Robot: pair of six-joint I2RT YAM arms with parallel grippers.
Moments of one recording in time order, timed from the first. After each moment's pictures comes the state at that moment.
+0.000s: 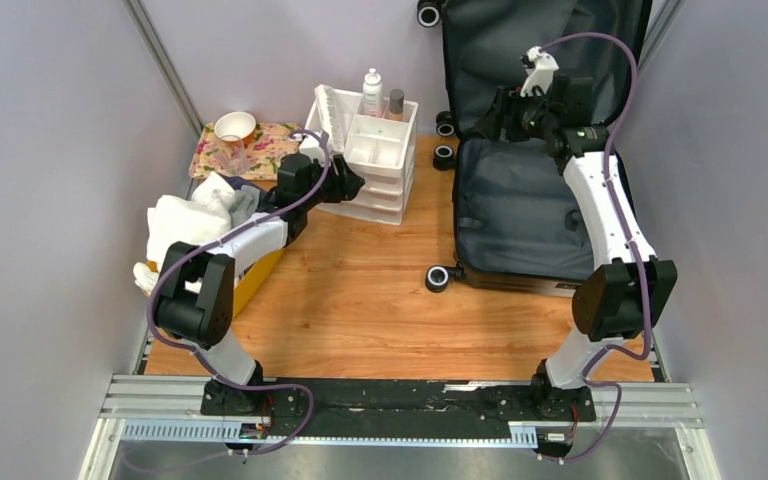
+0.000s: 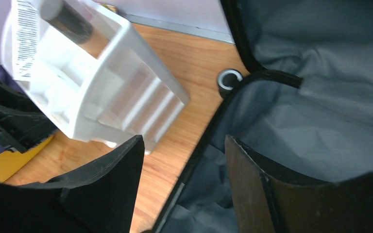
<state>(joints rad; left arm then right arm) -0.33 1.63 1.01 0.31 0.22 -0.41 0.09 1.70 1.78 -0.46 -0.44 0.13</state>
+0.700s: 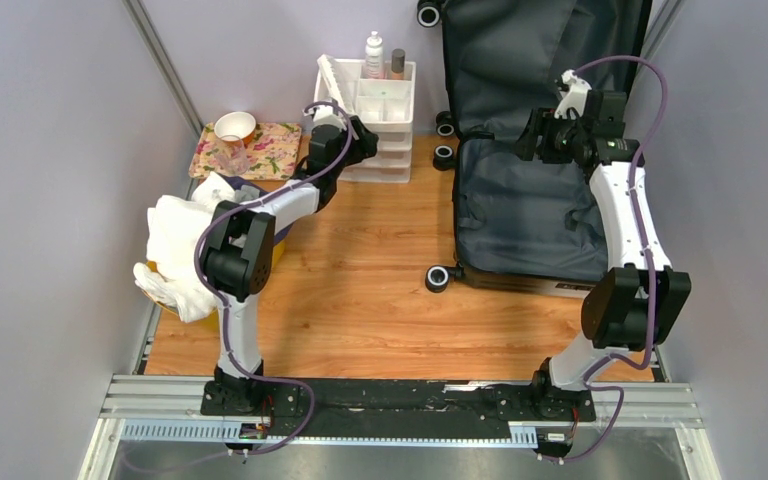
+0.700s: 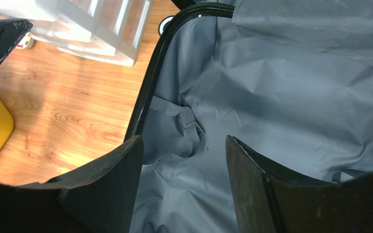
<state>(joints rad) -0.37 2.02 1.43 0.41 -0.06 -0.57 -0.08 1.65 1.66 -0.61 -0.43 0.06</state>
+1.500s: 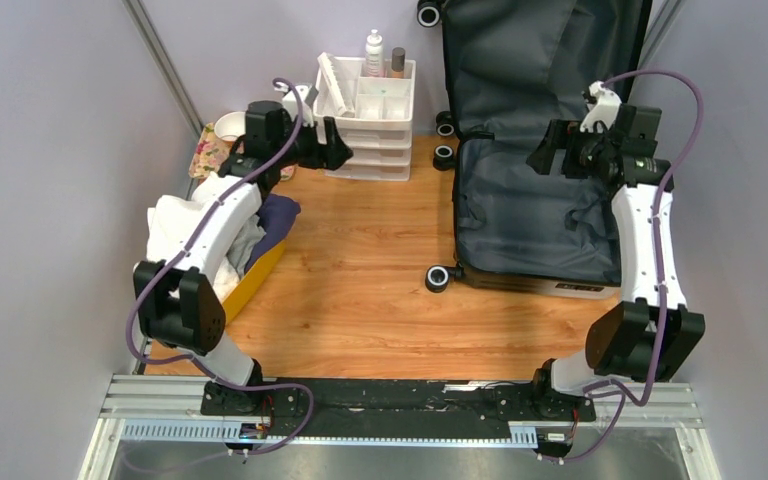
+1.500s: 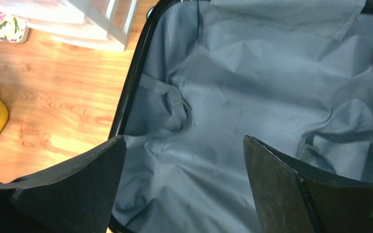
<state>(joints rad) -0.26 1.62 1.46 -0.20 0.35 -0.23 -0.17 1.50 1.59 -0.67 -0.46 0.01</state>
